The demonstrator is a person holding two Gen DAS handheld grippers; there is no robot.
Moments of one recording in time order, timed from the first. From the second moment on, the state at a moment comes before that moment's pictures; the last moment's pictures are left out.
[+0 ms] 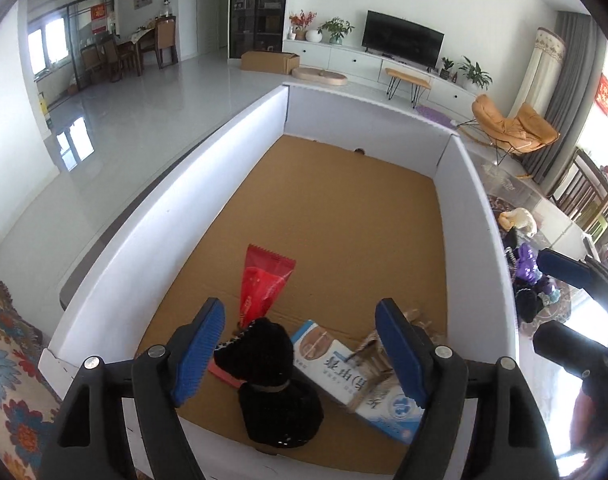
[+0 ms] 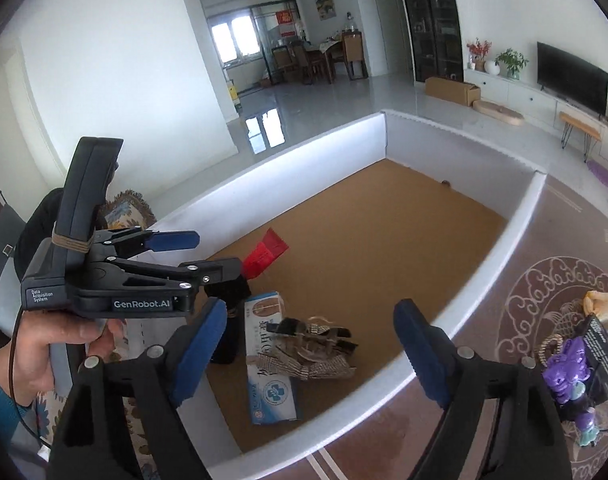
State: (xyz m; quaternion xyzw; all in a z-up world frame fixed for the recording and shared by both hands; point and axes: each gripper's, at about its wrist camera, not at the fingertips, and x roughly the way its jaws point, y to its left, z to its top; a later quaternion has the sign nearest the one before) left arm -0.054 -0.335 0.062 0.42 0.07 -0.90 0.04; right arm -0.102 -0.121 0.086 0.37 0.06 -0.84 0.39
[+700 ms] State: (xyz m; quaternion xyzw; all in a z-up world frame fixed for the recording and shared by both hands) left arm -0.047 -0.051 -0.002 0.45 0.00 -0.88 -0.16; right arm -0.094 0.197 -0.025 0.45 0.04 -0.89 0.05
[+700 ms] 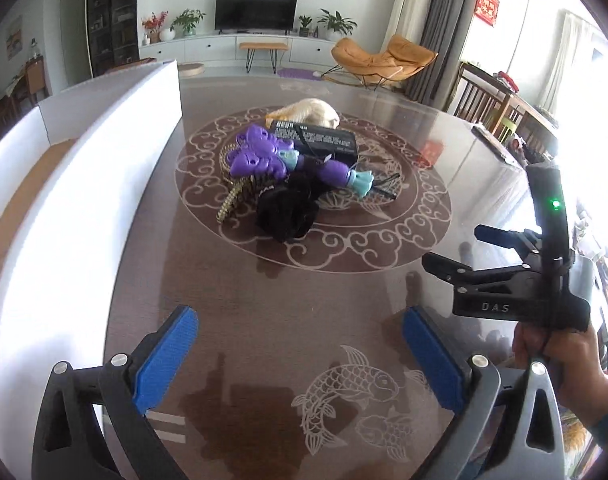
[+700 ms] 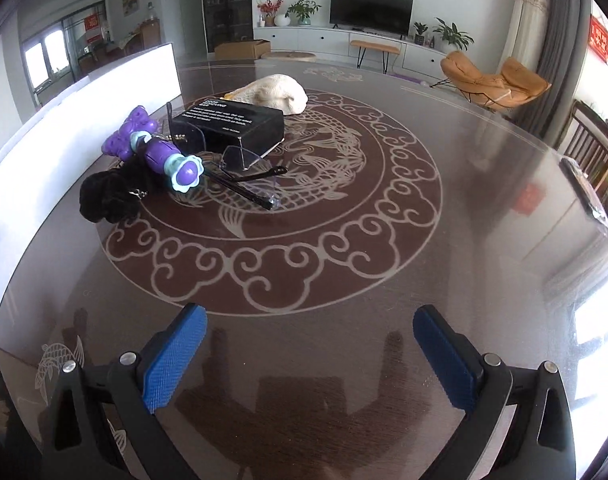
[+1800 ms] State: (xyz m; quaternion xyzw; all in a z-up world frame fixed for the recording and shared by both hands) left arm -0.084 -0.019 -0.047 0.45 -0.07 -0.88 -0.13; right arm -0.096 0.207 -0.038 0.46 0.01 -0.89 0.01
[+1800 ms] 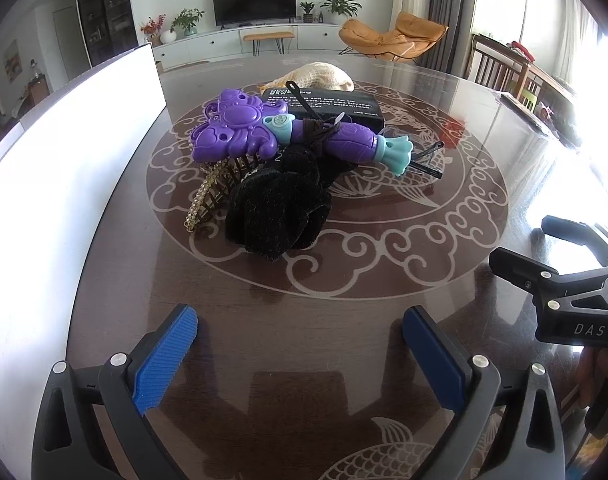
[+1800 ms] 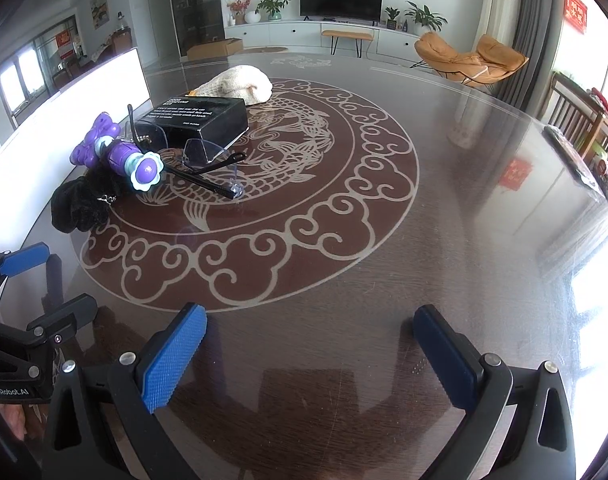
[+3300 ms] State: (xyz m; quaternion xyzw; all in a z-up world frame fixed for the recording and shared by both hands) left arm -0.047 -0.044 -0.020 0.46 -0.08 -0.86 -0.20; right arm -0.097 0.207 -0.037 0.46 0.01 -0.89 0.01
